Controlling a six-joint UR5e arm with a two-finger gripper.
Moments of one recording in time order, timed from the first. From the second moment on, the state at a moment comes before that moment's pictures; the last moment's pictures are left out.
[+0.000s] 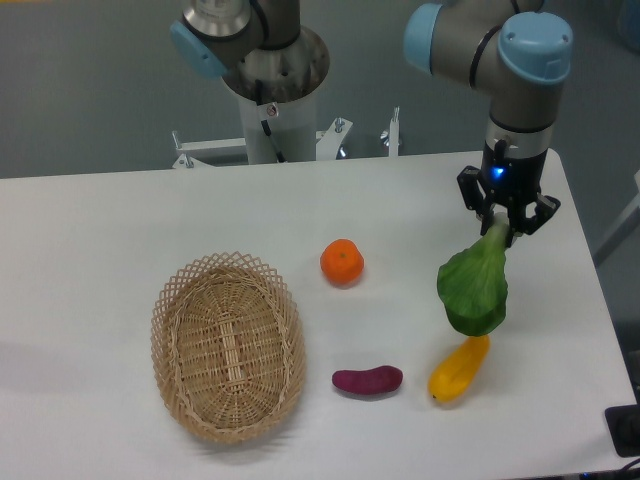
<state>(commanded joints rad) 2.81 -1.80 -1.71 -0.97 1.46 1.49</state>
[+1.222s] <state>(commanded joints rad) 2.65 -1.86 -1.91 -0.77 1.47 1.41</state>
